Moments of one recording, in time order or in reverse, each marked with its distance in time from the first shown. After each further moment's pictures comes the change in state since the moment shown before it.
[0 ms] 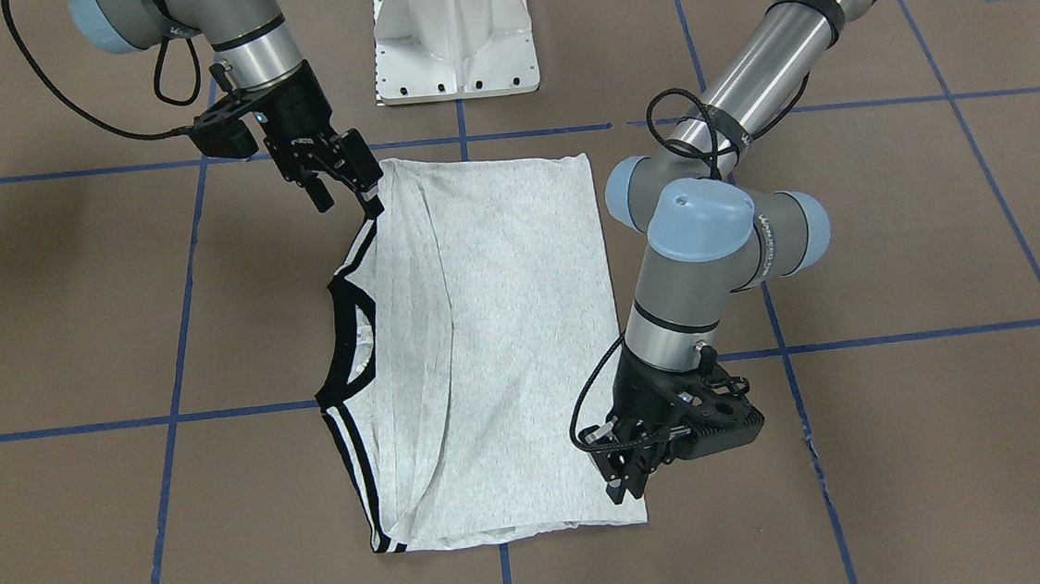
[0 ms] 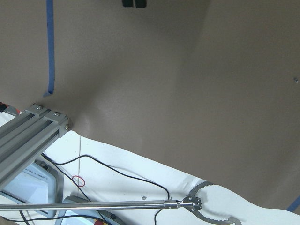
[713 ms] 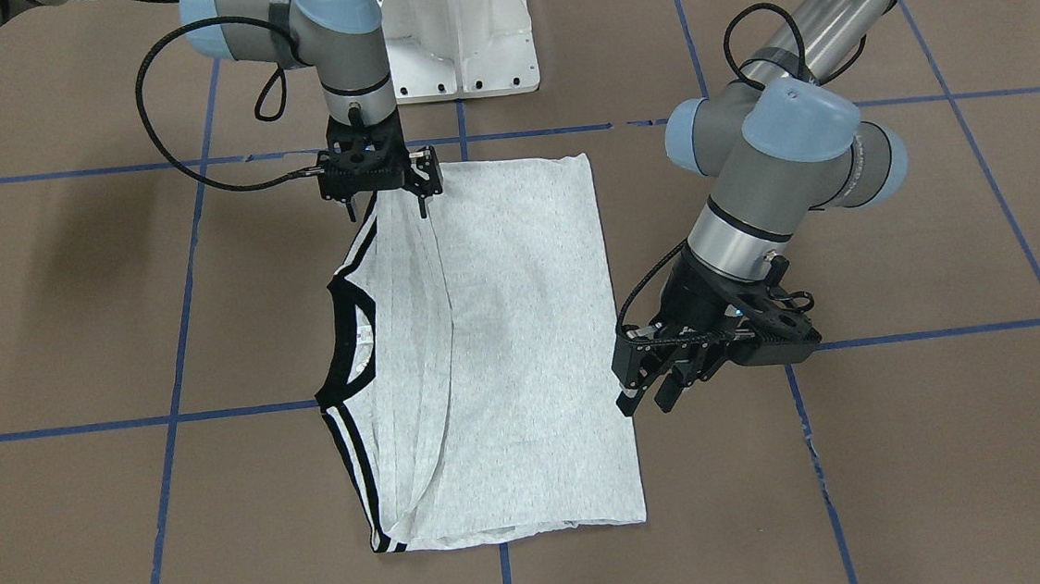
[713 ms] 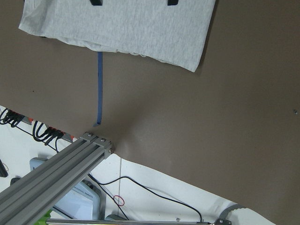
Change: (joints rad) left arm -0.035 0.178 -0.267 0.002 -0.145 0.000; right arm -0.063 0.233 -0.179 -0.374 0.105 -0.574
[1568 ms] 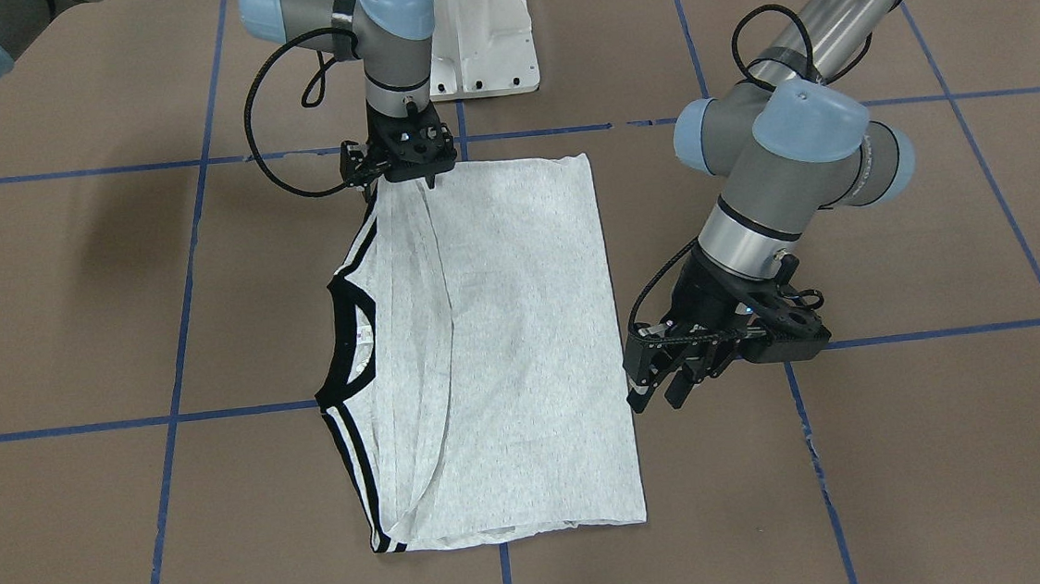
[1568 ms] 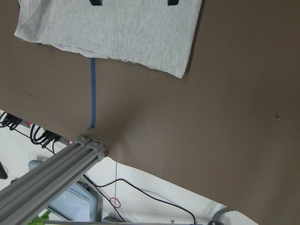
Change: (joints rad) left arm 0.001 0.024 -0.004 -0.011 0.000 -0.004; right arm -0.069 0.064 -0.068 -0.141 0.031 -0.236
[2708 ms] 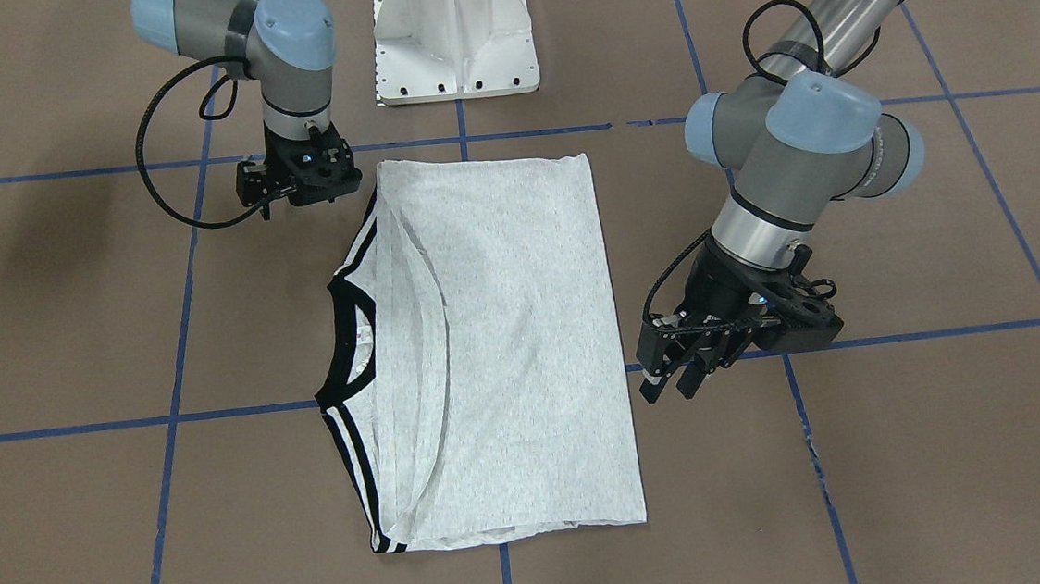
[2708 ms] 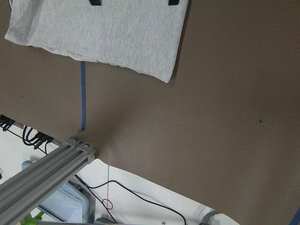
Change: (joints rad) left arm 0.000 0.043 -0.038 -0.001 0.000 -0.004; right arm 0.075 -0.235 0.169 -0.041 0.026 -0.207
